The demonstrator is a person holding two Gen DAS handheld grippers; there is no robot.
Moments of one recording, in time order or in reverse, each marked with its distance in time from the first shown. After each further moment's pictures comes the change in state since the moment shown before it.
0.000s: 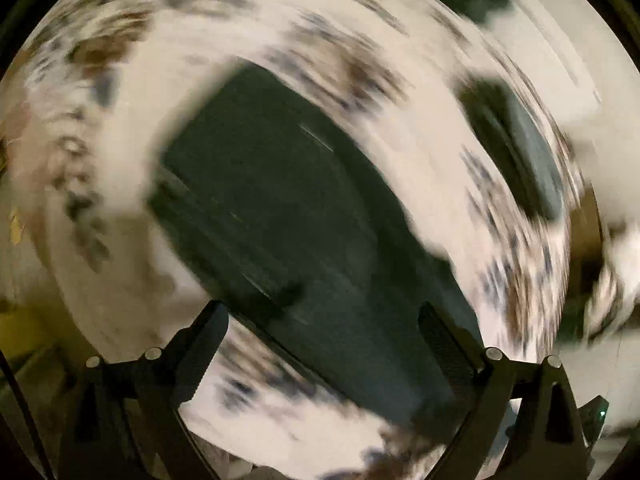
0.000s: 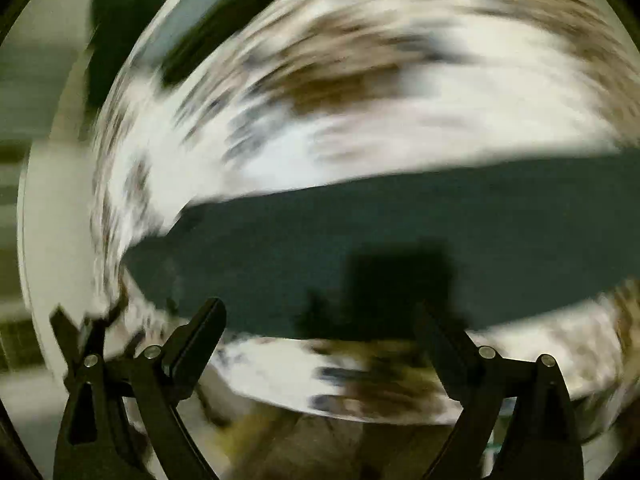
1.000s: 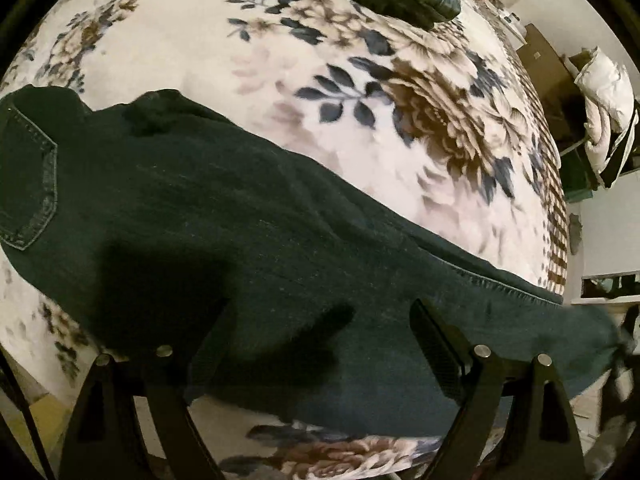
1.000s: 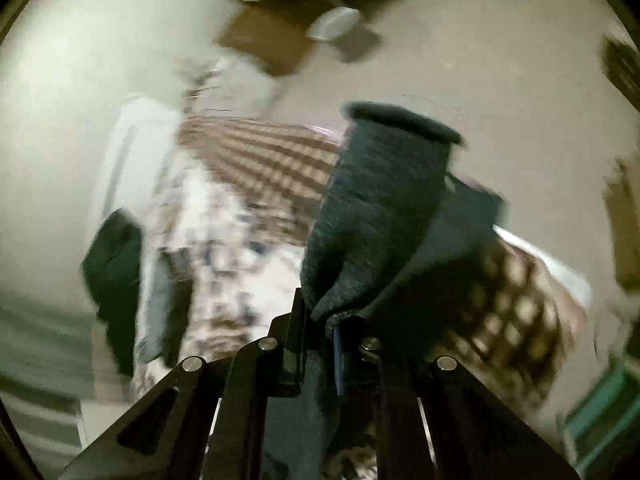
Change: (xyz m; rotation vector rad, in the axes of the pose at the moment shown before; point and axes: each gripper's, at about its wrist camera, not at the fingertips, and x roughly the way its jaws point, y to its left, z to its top) left arm 0.099 -0.220 -0.169 0.500 0.184 -0.004; right arm -0.173 -0.261 -0.071 0.595 -0.817 0.145
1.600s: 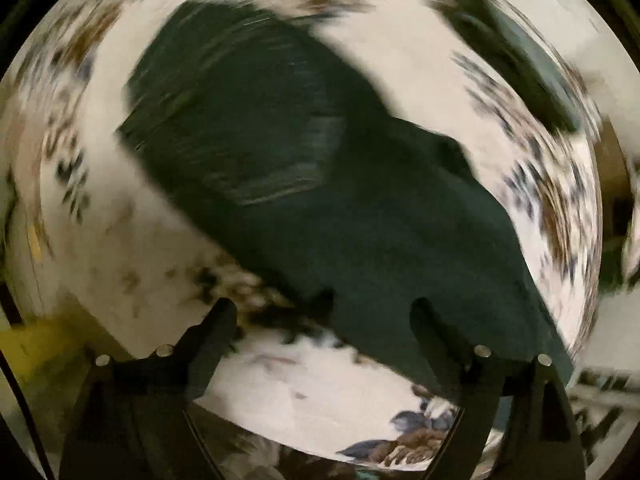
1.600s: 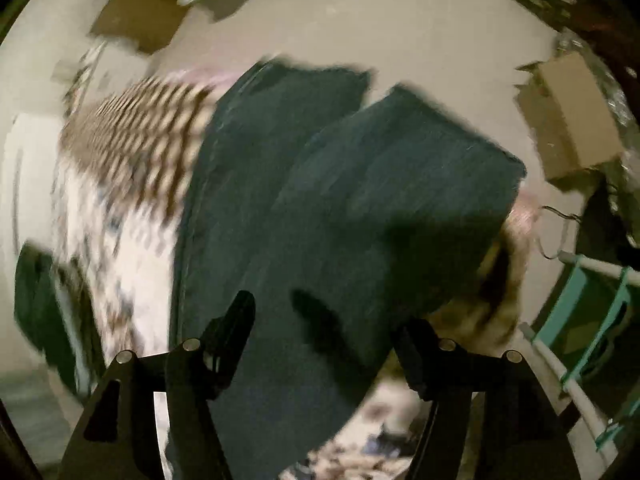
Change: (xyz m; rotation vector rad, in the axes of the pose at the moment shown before) left arm -0.071 0.148 -0.029 -0.289 -0.066 0.154; right arm 0.065 -0.086 -0.043 0.315 0.159 -0.406
